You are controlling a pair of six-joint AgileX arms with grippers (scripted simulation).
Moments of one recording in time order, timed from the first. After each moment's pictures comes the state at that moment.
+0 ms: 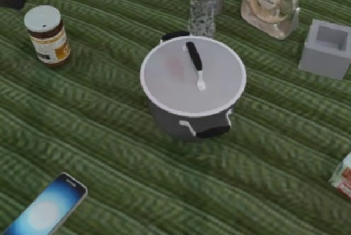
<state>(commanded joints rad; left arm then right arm) -0.02 1.68 1.66 -0.97 0.08 0.28 0.00 0.00 0.00 0.00 0.00 0.00</state>
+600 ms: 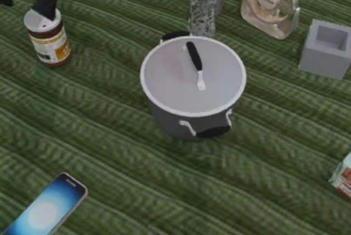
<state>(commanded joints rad) 0.00 2.50 2.59 -1.43 0.10 0.43 0.00 0.00 0.00 0.00 0.00 0.00</state>
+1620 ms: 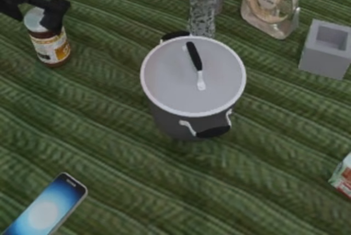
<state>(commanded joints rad) 0.00 2.81 2.97 -1.56 0.10 0.47 0.00 0.00 0.00 0.00 0.00 0.00</state>
